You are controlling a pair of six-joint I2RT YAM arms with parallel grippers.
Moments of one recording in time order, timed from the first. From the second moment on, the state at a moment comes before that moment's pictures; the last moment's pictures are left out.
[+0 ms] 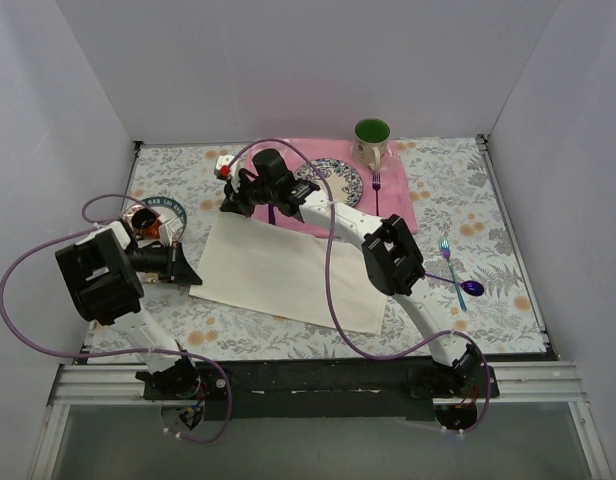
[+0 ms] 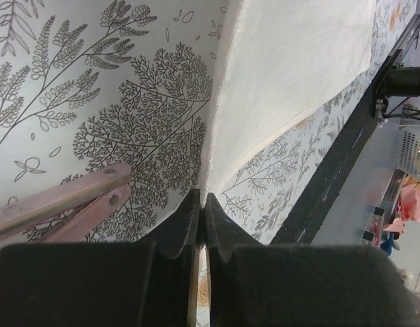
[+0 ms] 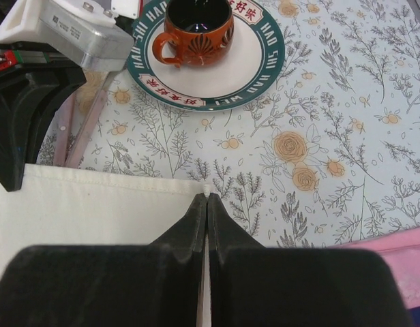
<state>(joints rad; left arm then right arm) 0.48 1.80 1.03 -1.09 0.91 0.86 0.84 2.43 2.16 -0.09 -0.59 -0.25</state>
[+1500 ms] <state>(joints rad) -0.28 1.54 1.25 -1.18 0.91 0.53 0.63 1.98 1.73 -0.28 -0.80 -0.37</state>
